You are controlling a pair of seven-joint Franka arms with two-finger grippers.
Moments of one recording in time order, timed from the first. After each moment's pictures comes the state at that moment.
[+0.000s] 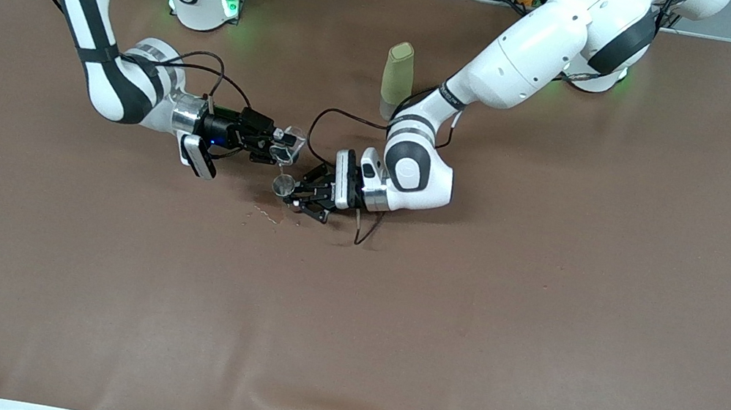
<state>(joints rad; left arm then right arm) -0.67 1.03 -0.23 -1.37 -2.09 2.48 2.57 0.10 0.29 0.15 -2.40 1.96 1.73 -1.33</state>
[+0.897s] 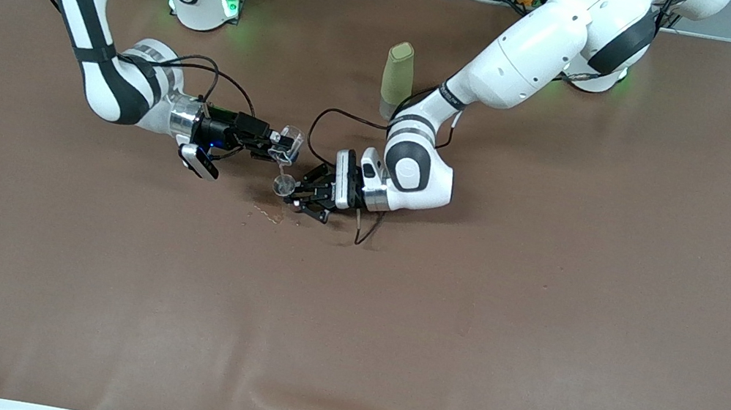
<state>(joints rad) -0.67 1.03 -0.23 -1.38 -2.09 2.48 2.57 0.10 0.29 0.15 -2.39 1.96 1.72 -1.14</state>
